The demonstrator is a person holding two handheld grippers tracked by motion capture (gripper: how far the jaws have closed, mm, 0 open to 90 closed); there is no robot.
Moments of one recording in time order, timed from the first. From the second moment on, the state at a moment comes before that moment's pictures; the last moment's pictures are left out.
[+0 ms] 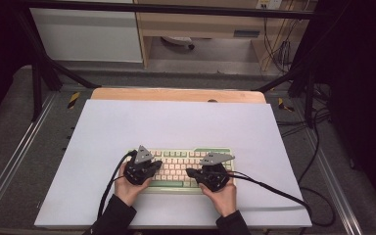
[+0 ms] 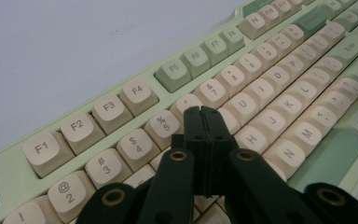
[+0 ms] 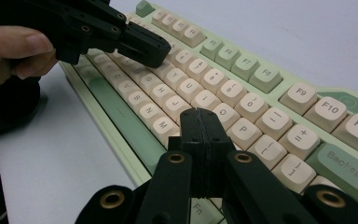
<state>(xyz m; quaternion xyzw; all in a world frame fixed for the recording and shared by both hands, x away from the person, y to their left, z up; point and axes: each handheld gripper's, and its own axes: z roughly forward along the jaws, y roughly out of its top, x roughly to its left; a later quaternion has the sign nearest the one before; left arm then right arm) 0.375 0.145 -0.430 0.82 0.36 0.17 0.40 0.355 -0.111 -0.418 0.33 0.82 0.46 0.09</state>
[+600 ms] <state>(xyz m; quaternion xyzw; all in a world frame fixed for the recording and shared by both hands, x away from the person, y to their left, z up) 0.365 0.158 -0.419 0.82 0.35 0.17 0.41 0.356 -0.113 -0.414 0.33 0.82 0.46 0.10</state>
